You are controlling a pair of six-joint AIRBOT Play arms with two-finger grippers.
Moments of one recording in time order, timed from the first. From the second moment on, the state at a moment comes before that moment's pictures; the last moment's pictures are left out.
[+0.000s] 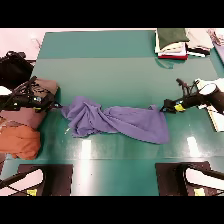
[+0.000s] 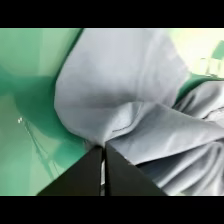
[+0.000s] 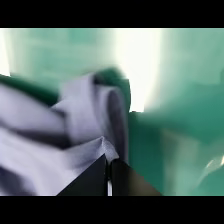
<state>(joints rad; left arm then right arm) 0.27 -1.19 0.91 0.82 -1.16 -1.28 -0.16 -1.26 0.91 -1.02 1.15 1.27</state>
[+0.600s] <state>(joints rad) 0.27 -0.86 1.87 0.84 -1.14 -1.34 -0.34 -0.76 1.62 -1.10 1.22 1.29</state>
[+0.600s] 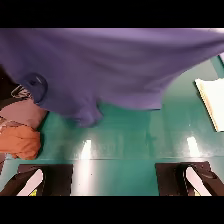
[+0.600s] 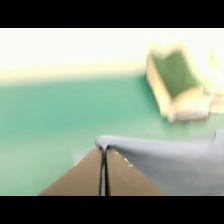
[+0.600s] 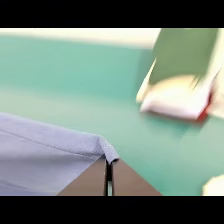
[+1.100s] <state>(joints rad) 0.27 -0.89 2.08 0.84 -1.02 -1.40 -0.42 -0.93 2.04 -1.09 1.35 1.36</state>
